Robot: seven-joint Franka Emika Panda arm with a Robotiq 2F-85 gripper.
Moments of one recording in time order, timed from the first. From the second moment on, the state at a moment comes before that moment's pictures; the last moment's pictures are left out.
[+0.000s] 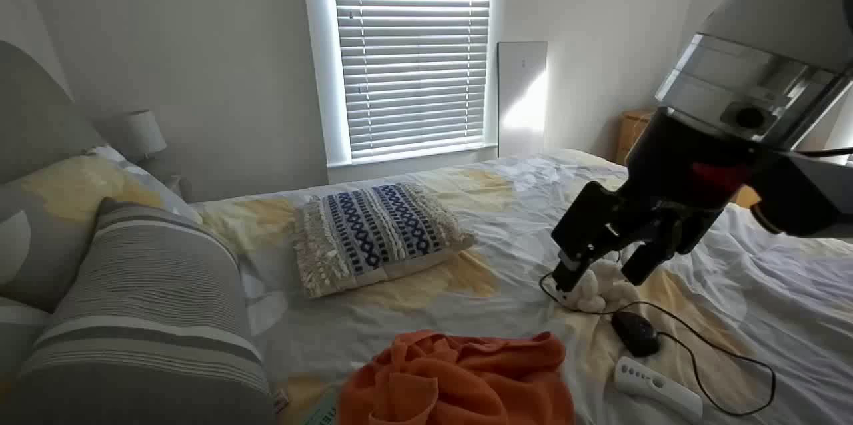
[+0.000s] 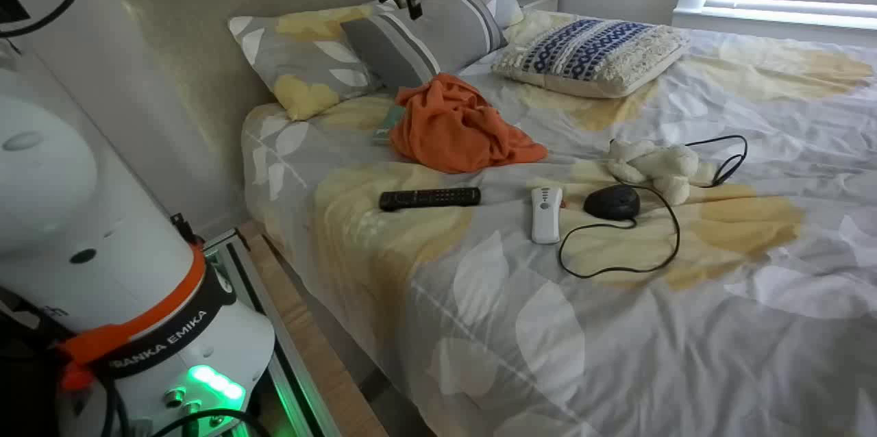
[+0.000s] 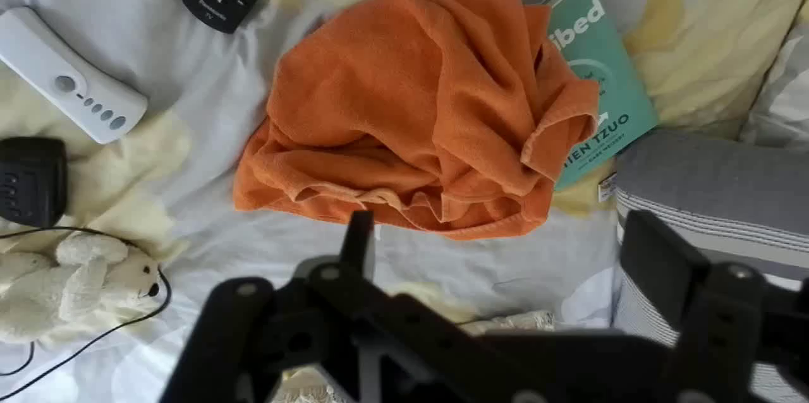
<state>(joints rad) 0.18 -0.29 0.16 -2.44 0.26 2.45 0.14</state>
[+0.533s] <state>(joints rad) 0.16 -0.29 0.16 -2.46 0.18 2.43 0.14</state>
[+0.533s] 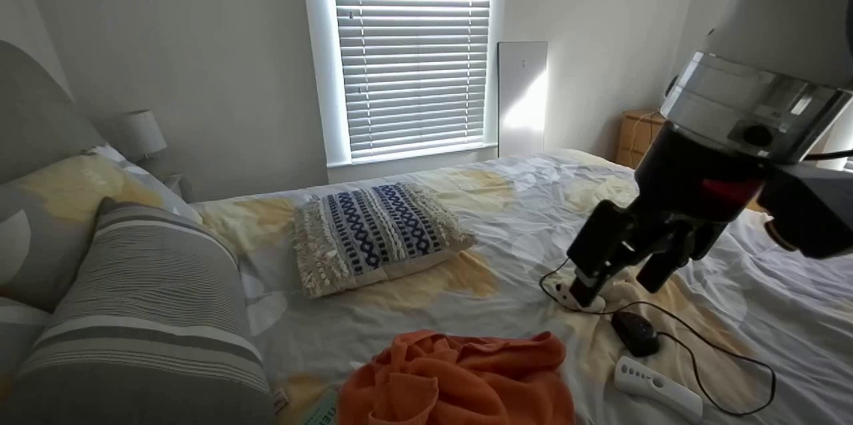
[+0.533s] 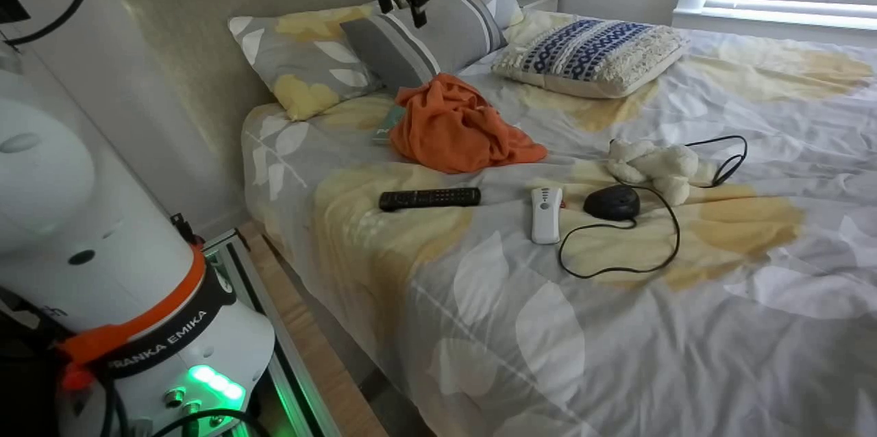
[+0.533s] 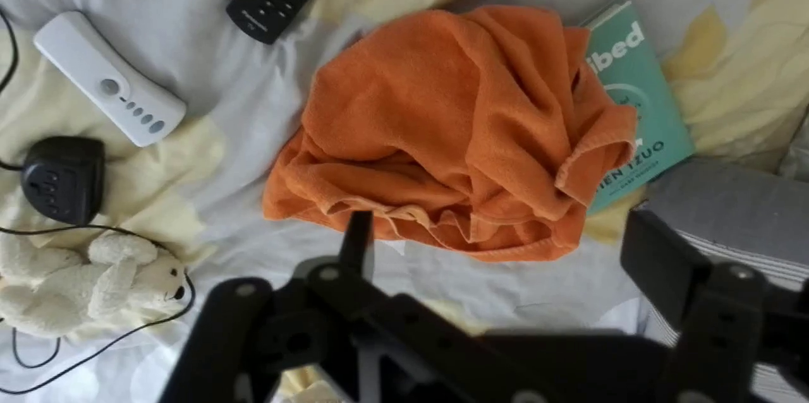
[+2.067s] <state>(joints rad) -0.02 -0.19 0.05 -2.74 -0.26 2.69 -0.07</state>
